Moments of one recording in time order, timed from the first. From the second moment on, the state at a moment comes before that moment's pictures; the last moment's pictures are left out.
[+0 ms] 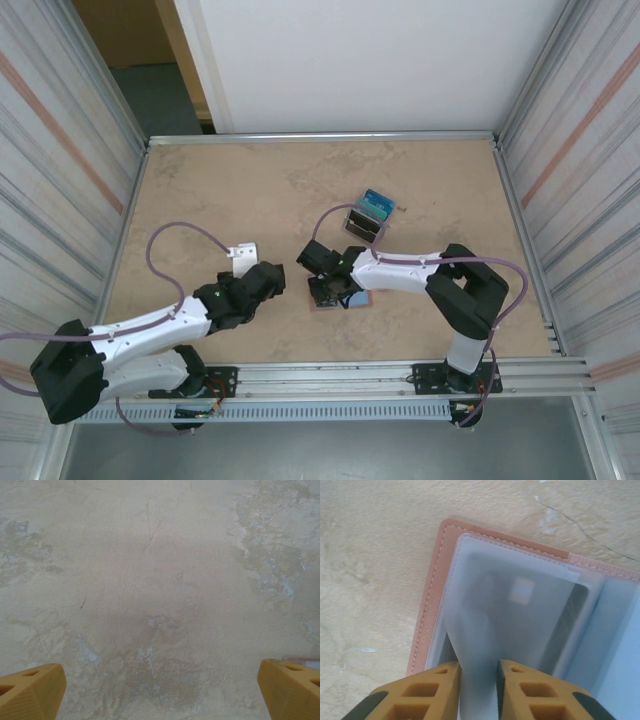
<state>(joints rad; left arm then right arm) -0.92 1.08 0.54 -0.39 -0.67 -0.80 1.00 1.78 1.08 -0.56 0.08 0.65</state>
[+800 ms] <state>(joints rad) -0.92 1.08 0.56 -0.39 -0.67 -0.78 0.98 1.69 1.05 -0.69 0.29 0.69</state>
